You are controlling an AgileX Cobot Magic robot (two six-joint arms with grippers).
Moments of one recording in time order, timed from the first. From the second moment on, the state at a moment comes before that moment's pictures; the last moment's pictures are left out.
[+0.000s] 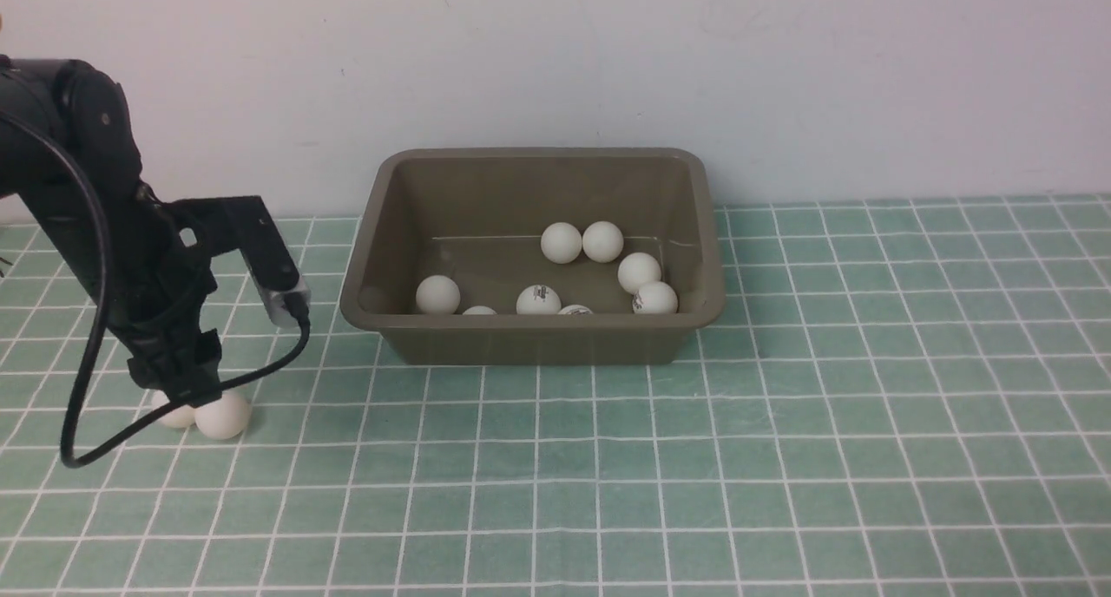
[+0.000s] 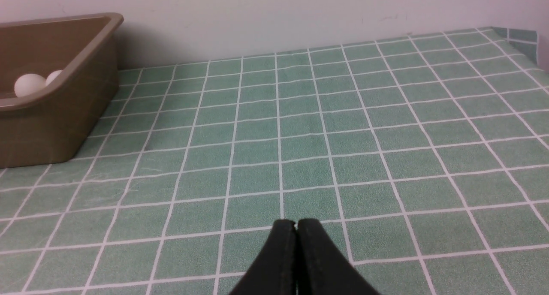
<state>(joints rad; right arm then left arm) -0.05 0.06 0.03 0.07 0.35 0.03 0.01 1.86 -1.35 0.04 1.03 1.11</state>
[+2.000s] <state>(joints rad) -0.05 0.06 0.03 0.07 0.35 0.03 0.00 1.97 -1.50 0.01 0.96 1.27</state>
